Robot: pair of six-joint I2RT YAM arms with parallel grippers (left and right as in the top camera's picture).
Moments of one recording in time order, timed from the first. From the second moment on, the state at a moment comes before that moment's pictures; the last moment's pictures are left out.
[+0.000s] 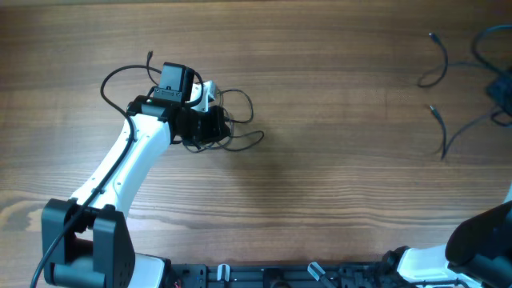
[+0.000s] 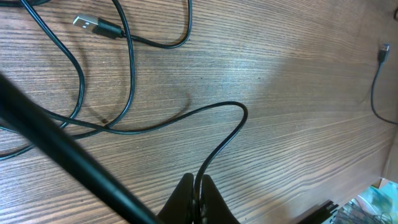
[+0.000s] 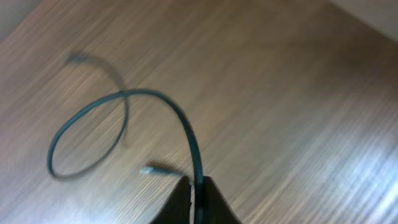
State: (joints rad) left arm -0.21 1.60 1.11 -0.75 0.48 -0.36; right arm -0.56 1.64 1.48 -0.81 0.12 0.32
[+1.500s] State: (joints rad) left arm -0.21 1.60 1.11 -0.73 0.48 -0.36; right arm -0.39 1.87 1.35 -0.93 0.04 0.88
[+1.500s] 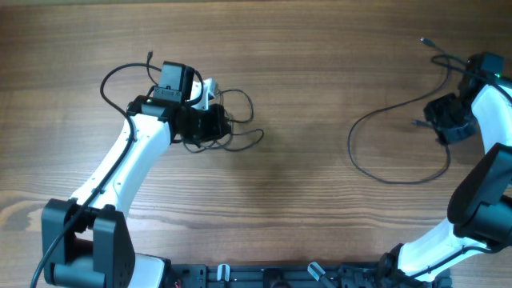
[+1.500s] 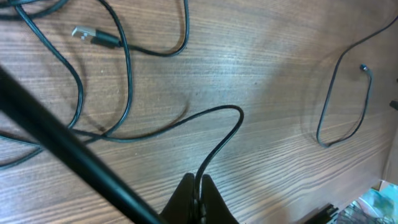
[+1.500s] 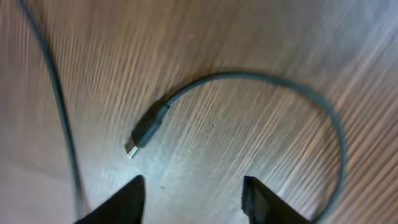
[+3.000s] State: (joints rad) left arm -0.21 1.60 1.11 -0.79 0.48 -0.36; right arm -0.39 1.93 1.20 -0.64 0.09 1.20
